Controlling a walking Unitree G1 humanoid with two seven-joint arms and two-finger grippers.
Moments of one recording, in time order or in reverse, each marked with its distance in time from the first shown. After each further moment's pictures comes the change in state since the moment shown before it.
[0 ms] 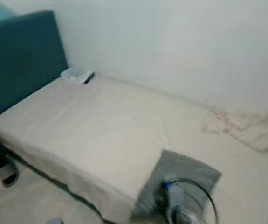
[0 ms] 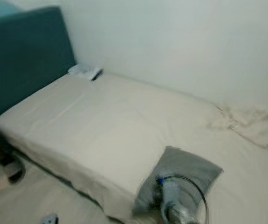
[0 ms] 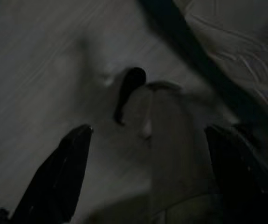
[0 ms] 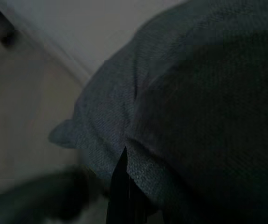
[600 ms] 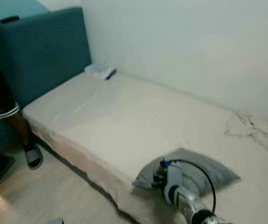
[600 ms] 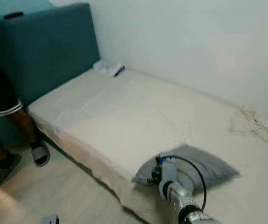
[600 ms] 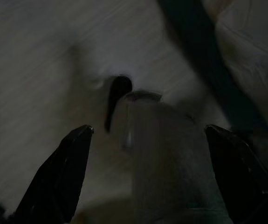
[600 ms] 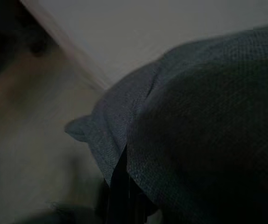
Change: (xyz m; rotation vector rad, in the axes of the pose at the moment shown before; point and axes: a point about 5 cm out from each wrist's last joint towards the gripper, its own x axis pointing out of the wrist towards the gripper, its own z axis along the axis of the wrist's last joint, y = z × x) left arm 0.000 0.001 0.001 0.009 -0.006 -0.002; right arm 0.009 0.011 0.051 -0.001 -0.154 0.035
